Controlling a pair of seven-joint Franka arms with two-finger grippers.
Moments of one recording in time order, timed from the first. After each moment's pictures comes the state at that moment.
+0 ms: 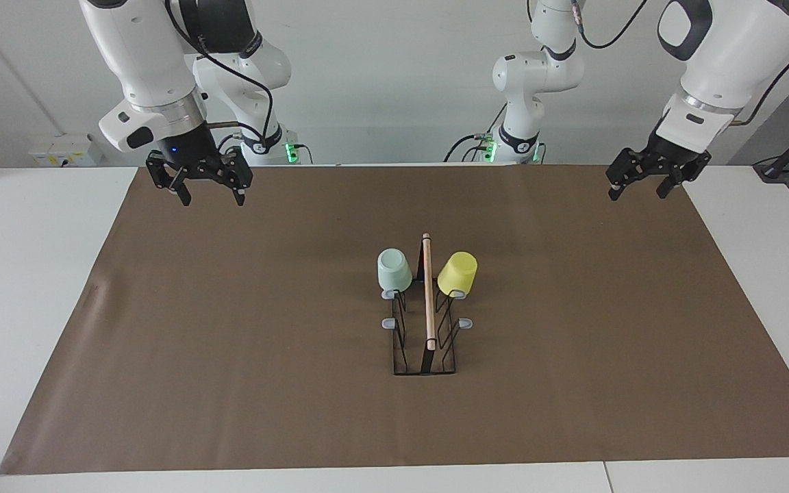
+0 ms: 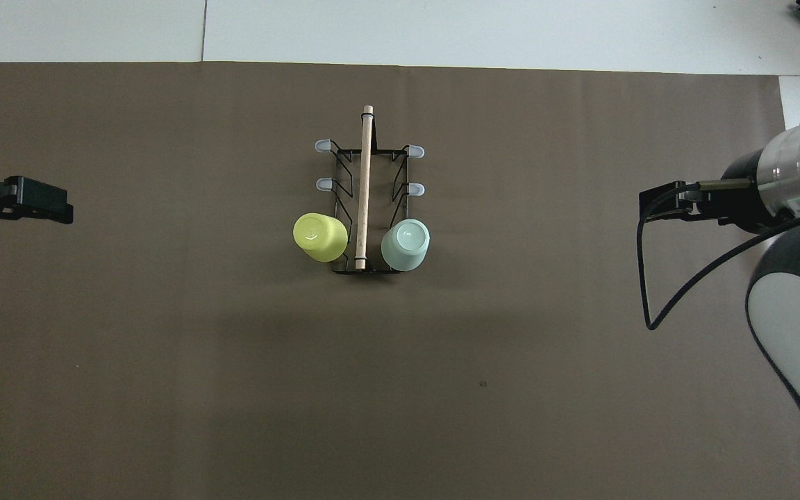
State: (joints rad) left arm 0.01 -0.02 -0.06 -1.59 -0.03 1.57 -0.02; right arm 0.13 0.00 -0.01 -1.62 0.00 1.68 0.17
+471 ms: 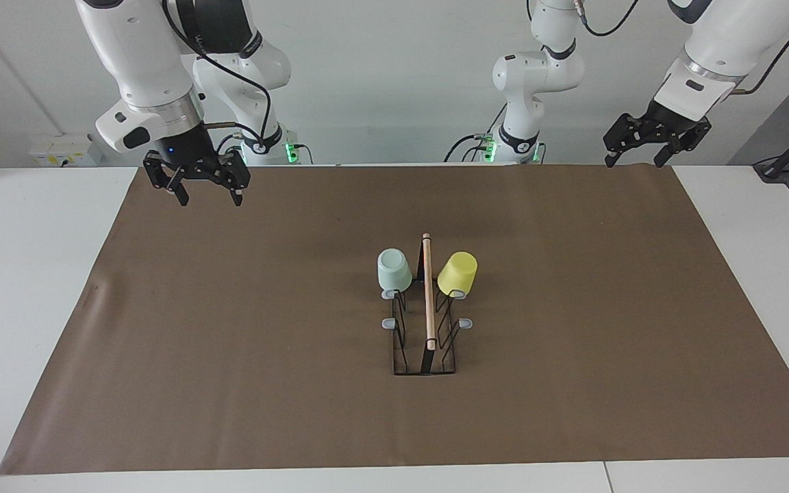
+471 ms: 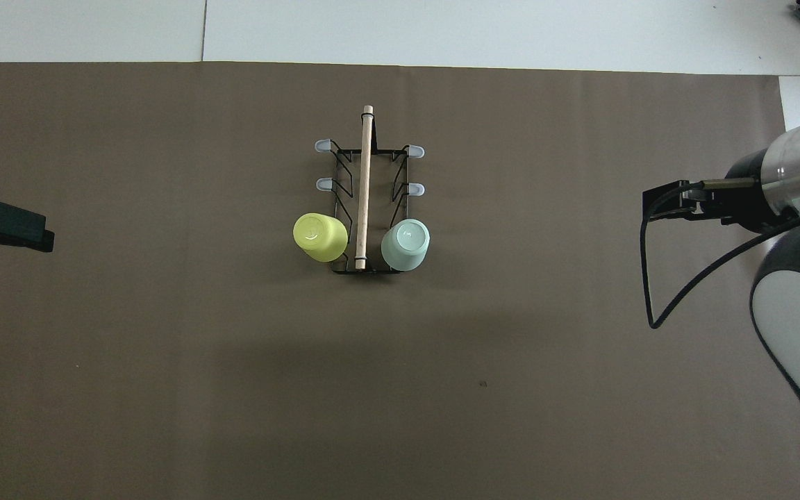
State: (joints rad) left arm 0.01 -0.03 -0.06 -1.50 -0.04 1.40 -0.01; right arm 0.13 0.00 -0.01 -1.62 0.00 1.68 0.17
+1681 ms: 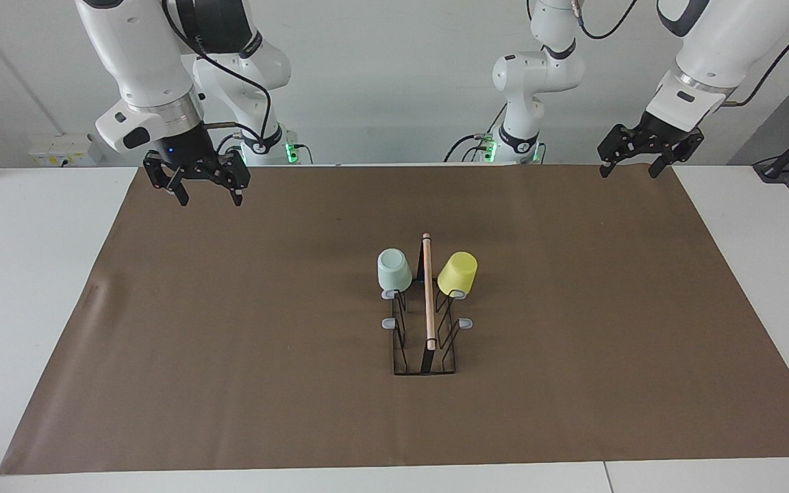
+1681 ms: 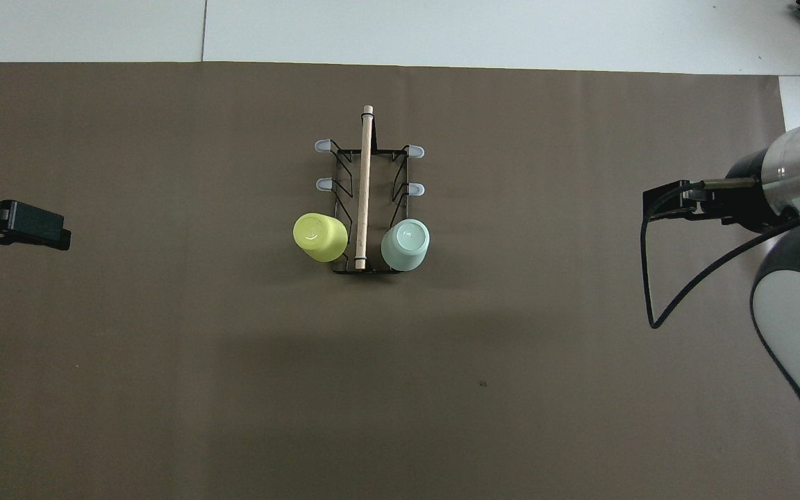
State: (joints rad) left arm 0.01 -0.04 -0.07 -1.57 -0.04 1.50 0.00; right arm 0.13 0.00 -0.01 -1.62 0.00 1.68 0.17
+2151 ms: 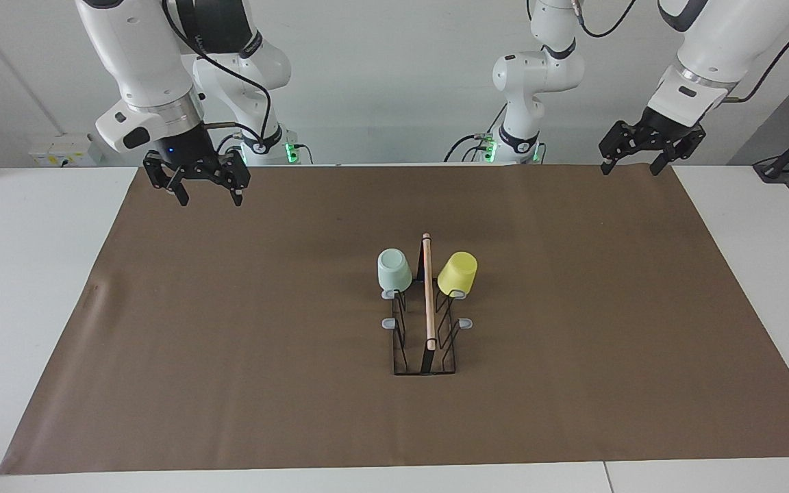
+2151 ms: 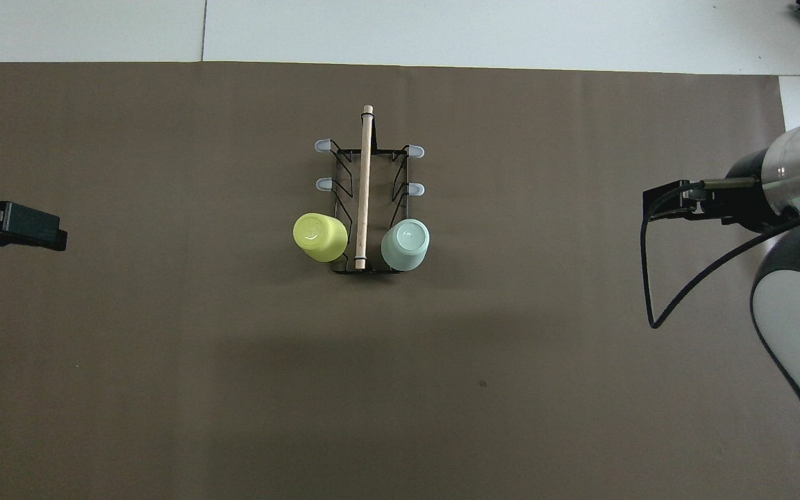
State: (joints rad) left arm 0.01 -0.05 -0.07 -1.57 -0.04 1.49 0.00; right arm 0.13 0.00 -0.01 -1.62 0.00 1.68 0.17
